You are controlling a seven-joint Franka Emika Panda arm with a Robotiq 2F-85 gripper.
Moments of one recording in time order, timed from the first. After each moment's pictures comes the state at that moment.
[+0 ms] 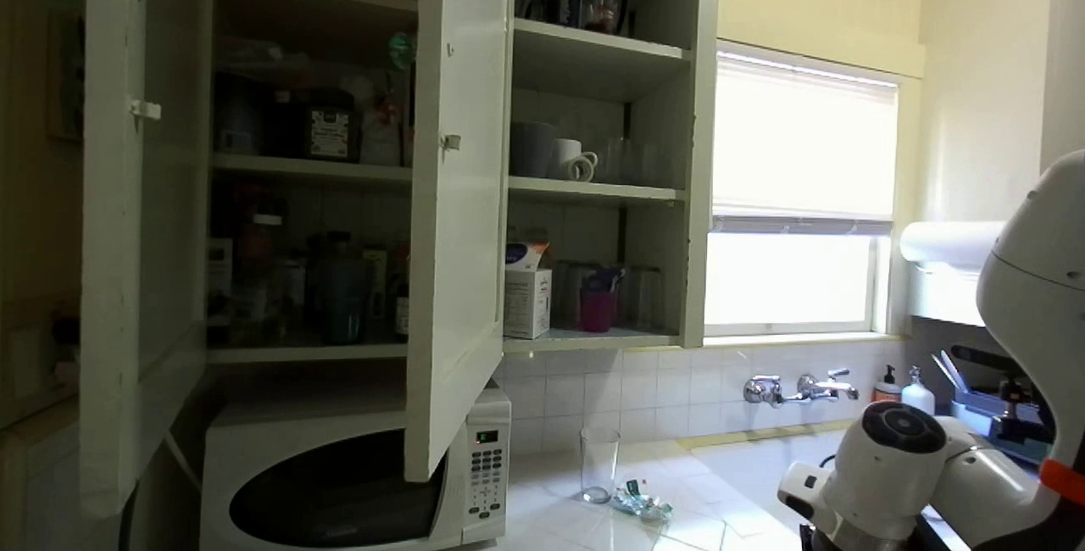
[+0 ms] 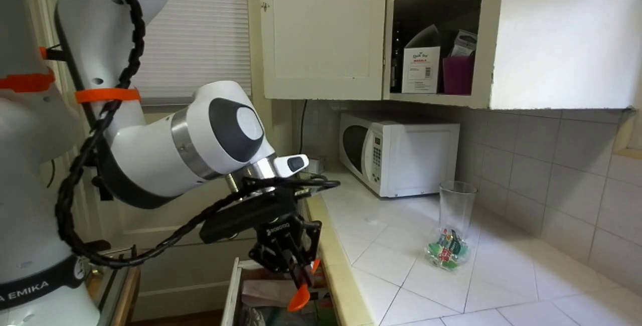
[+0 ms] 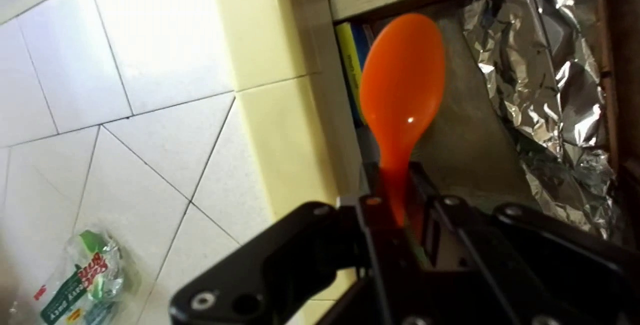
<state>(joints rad) -0.15 -0.05 -0.42 -2.74 -1.69 3.11 0.07</state>
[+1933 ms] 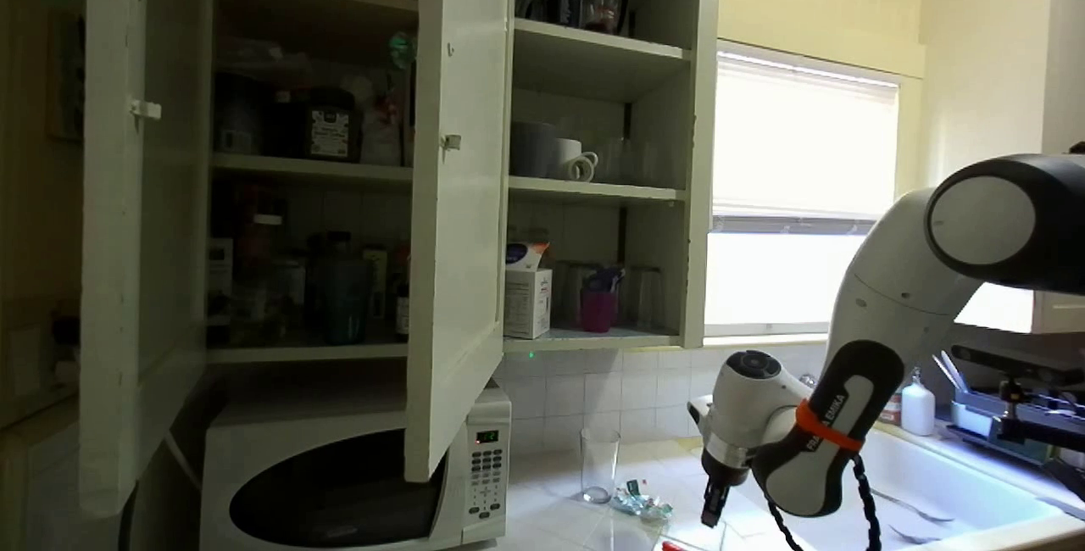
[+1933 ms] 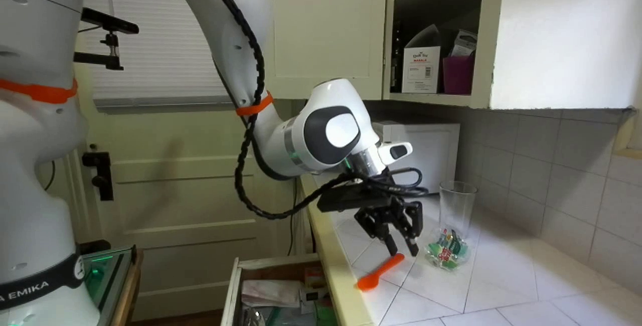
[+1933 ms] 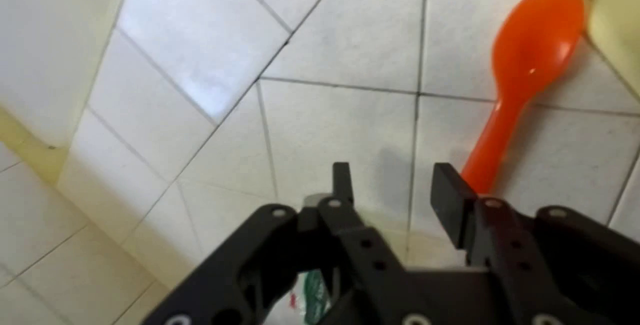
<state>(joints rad) -0.24 0.28 -0.11 -2.31 -0.77 3.01 -0.10</state>
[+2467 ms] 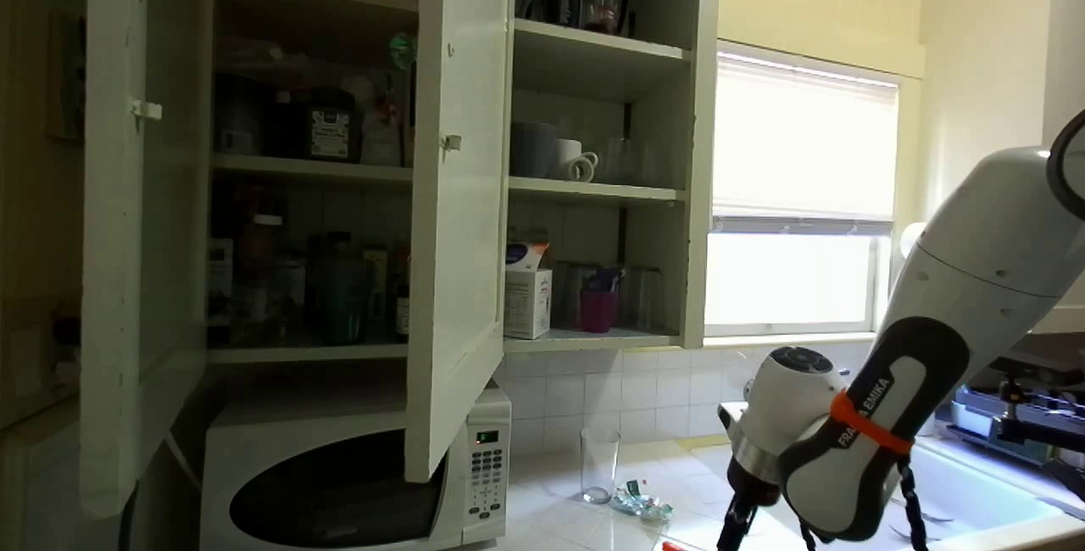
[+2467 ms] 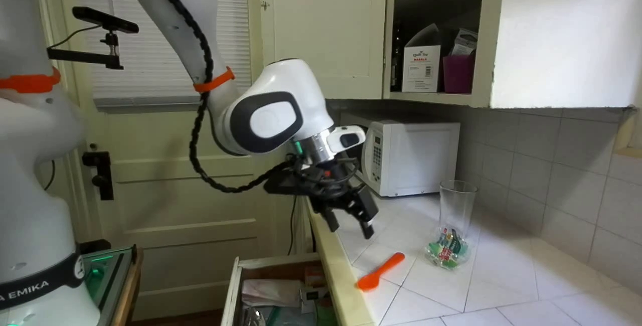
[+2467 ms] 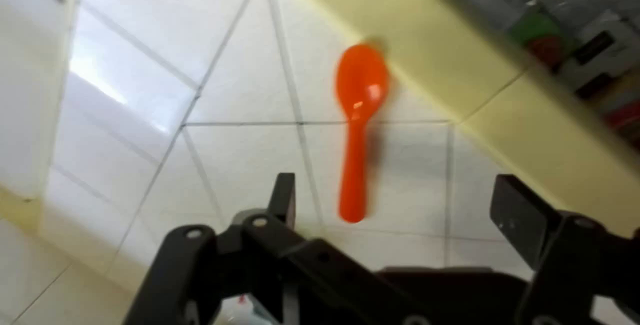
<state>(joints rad) -0.25 0.02 -0.04 -2.63 -0.44 3.05 -0.22</state>
